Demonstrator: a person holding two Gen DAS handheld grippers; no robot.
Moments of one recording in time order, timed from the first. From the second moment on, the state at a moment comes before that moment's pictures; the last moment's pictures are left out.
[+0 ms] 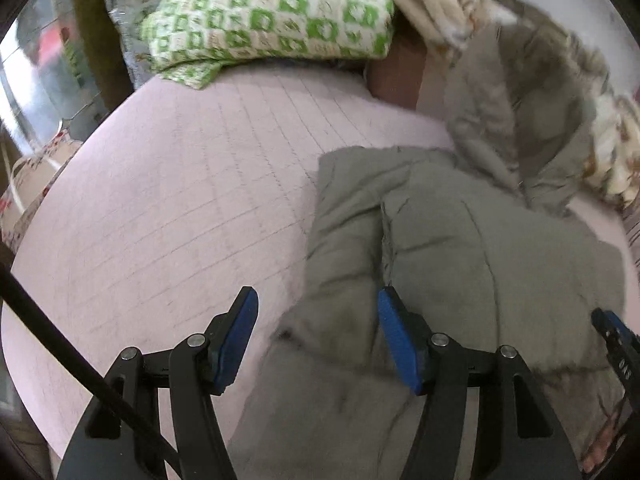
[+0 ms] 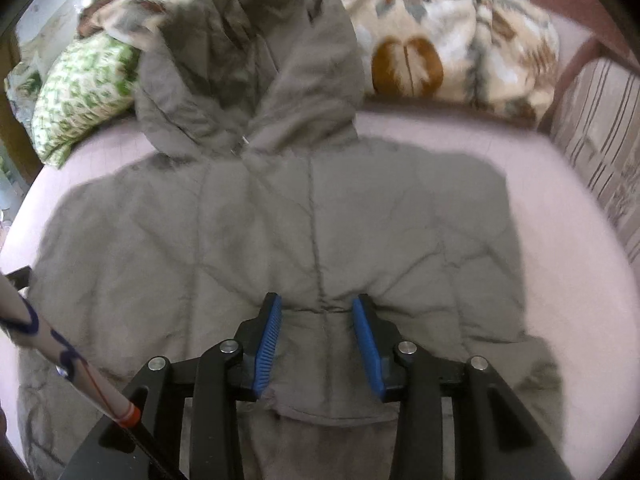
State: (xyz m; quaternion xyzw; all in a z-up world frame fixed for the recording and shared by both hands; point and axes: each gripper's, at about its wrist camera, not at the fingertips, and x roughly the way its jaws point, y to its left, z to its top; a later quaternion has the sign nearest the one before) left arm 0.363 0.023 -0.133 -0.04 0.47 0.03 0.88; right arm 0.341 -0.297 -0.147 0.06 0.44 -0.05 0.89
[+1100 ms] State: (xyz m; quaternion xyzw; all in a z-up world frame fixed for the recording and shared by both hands) left arm 0.313 0.065 -0.154 -0.09 0.47 -0.02 0.88; right arm 0.412 -0.180 -0.114 0.02 0.50 -0.02 0.87
